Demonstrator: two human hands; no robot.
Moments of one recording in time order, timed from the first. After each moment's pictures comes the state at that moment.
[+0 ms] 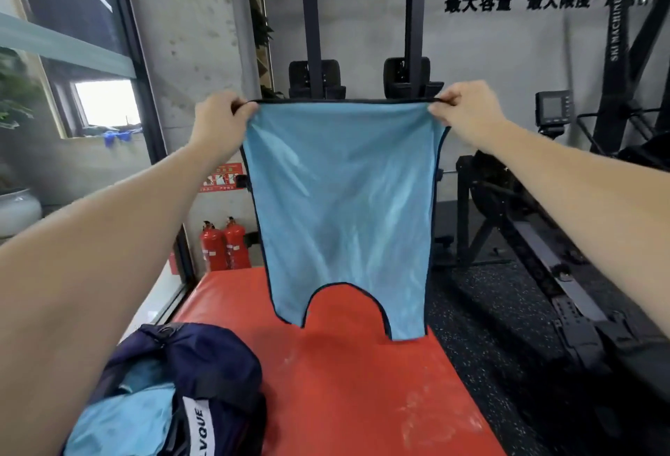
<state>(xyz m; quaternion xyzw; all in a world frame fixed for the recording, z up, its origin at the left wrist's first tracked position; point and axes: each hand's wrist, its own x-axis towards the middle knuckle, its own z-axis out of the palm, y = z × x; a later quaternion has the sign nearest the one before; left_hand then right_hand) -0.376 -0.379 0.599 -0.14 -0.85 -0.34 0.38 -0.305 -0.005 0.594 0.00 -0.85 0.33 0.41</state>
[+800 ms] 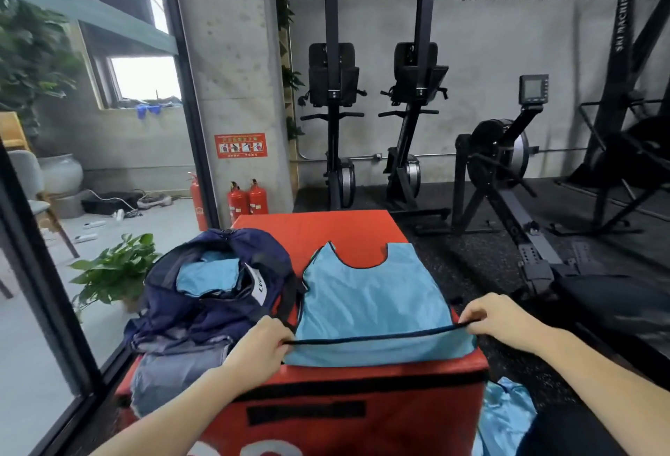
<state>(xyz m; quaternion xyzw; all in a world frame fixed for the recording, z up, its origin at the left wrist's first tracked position) -0.042 -0.469 0.199 -0.26 -0.95 -0.17 0.08 0.026 -0.021 0.251 0.00 -0.98 0.20 0.00</state>
